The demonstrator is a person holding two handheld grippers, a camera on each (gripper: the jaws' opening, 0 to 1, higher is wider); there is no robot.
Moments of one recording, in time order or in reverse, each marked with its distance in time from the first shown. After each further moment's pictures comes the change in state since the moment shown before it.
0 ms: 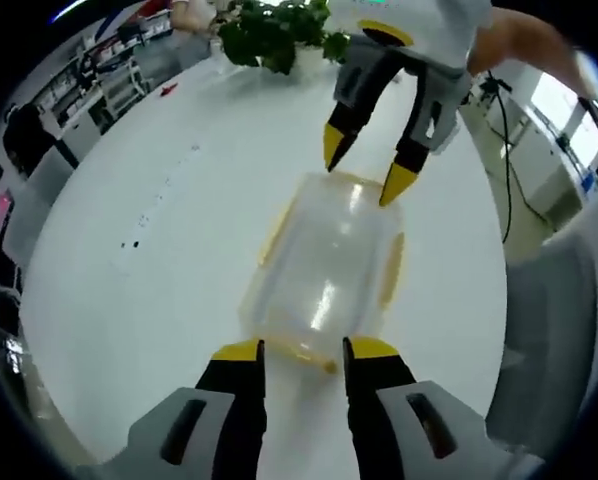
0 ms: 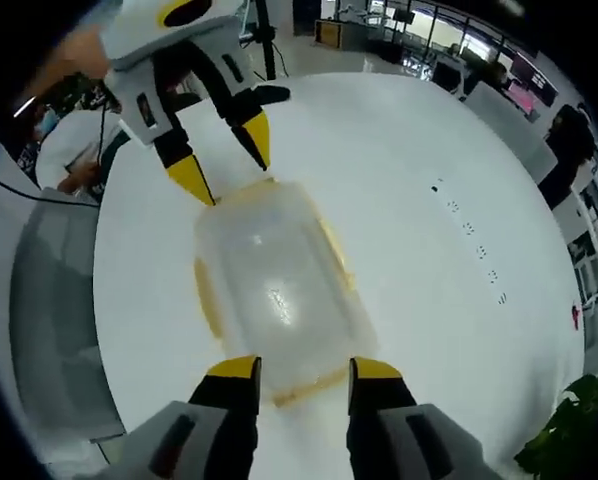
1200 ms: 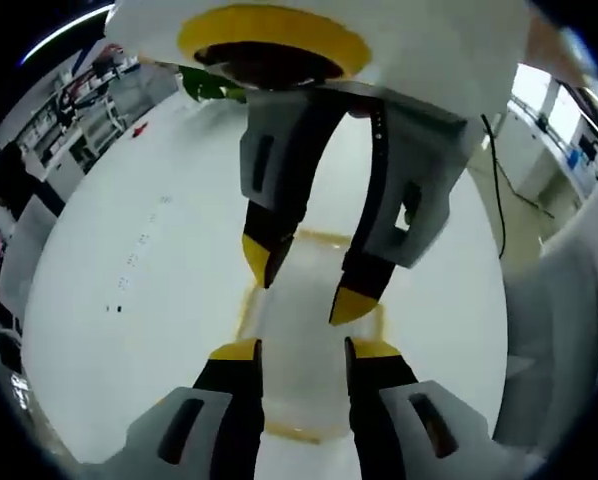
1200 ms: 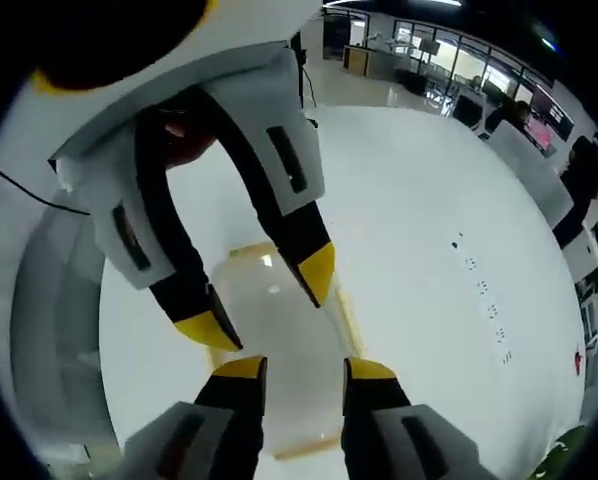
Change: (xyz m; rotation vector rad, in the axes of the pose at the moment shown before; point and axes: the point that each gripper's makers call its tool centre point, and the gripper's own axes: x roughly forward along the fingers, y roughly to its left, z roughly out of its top) left arm 0.022 -0.022 0.053 0.081 -0.082 -0.030; right arm 0.007 0.001 0.047 -0.089 -0.121 0.033
